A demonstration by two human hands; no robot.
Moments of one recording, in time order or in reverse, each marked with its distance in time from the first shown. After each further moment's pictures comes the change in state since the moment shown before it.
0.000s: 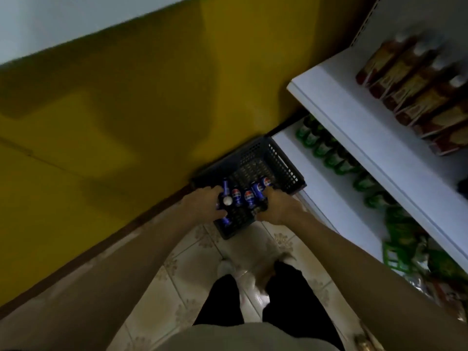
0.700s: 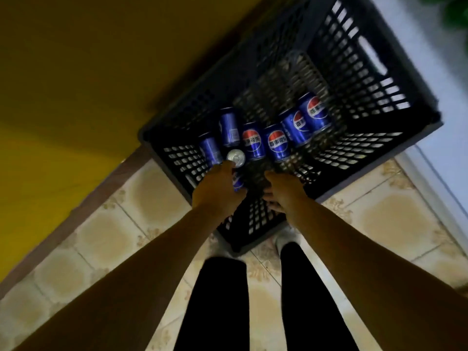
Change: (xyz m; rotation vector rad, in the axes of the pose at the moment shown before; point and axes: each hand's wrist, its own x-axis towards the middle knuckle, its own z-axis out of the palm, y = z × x) left_hand 0.351 -0.112 0.254 -0.275 -0.070 -0.275; right_hand 0.375 0.111 0.241 1.152 -0.229 0.696
